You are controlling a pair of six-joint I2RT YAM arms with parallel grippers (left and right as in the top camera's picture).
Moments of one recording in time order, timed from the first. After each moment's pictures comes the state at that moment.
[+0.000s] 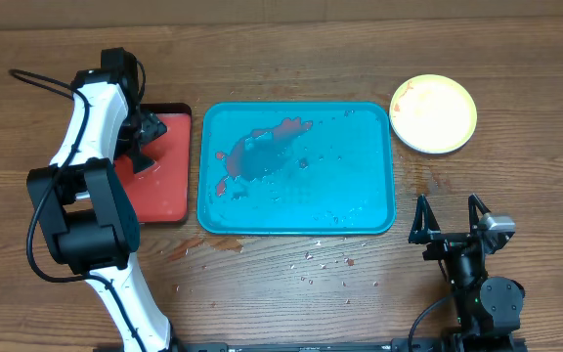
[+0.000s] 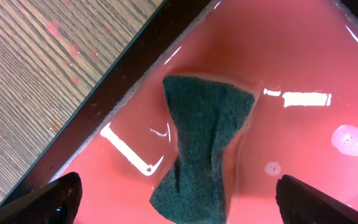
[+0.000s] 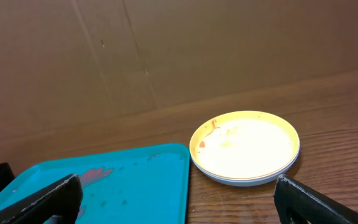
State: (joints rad) left arm 0.14 2.14 1.71 -1.09 -0.28 -0.65; right arm 0.06 0.01 0.02 -0.04 -0.03 0.25
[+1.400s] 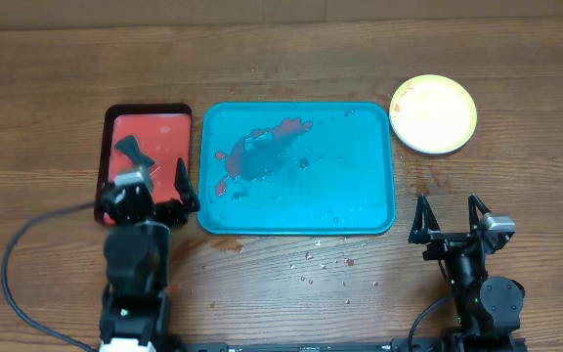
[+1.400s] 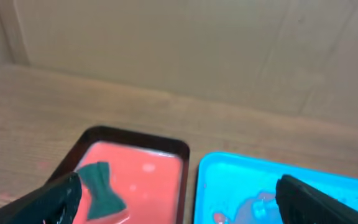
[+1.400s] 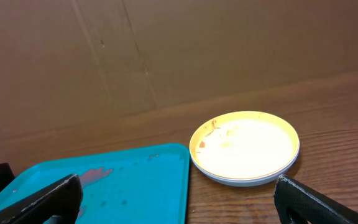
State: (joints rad) left arm -0.07 0.66 0.25 0.27 -0.15 -0.18; right arm 0.06 0.01 0.02 -0.03 -0.03 0.25
